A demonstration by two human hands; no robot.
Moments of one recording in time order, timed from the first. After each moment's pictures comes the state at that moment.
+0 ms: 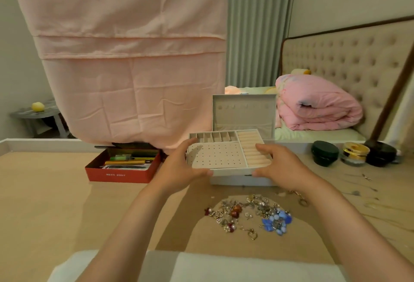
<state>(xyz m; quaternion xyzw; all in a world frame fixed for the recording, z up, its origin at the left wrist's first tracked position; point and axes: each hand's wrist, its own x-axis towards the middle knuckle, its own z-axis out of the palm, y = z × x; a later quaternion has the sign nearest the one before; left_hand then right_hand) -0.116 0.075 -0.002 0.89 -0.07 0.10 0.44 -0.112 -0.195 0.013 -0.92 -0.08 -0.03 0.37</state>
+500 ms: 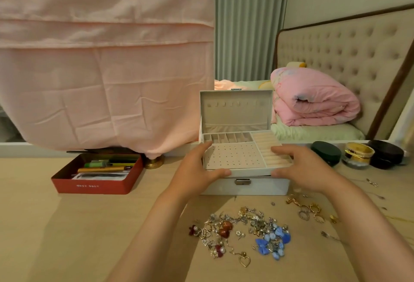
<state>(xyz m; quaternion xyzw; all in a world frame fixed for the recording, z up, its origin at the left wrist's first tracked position) -0.065 0.018 -0.025 0.89 -0.10 0.11 0.42 -0.071 -0.254 0.001 -0.94 -0.03 -0.04 0.35</state>
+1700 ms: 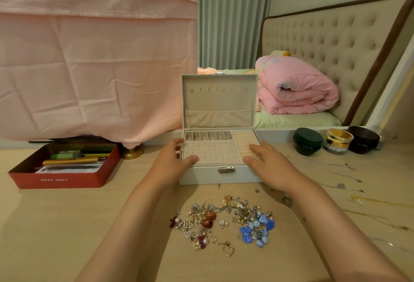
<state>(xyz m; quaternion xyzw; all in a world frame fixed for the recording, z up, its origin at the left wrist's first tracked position) -0.039 0.028 -0.052 0.87 -0.02 0.04 0.49 -0.064 -0.231 -0.040 -0.95 -0.01 0.00 0.30</state>
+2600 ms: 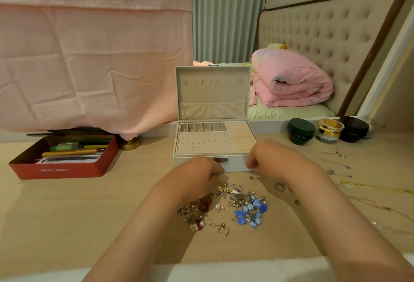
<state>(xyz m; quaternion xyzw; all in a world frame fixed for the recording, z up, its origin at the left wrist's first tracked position) -0.089 -0.015 -0.041 0.95 -0.26 -0.06 0.16 -0.095 -0.221 -0.006 -1.00 -0.06 0.07 0.02</state>
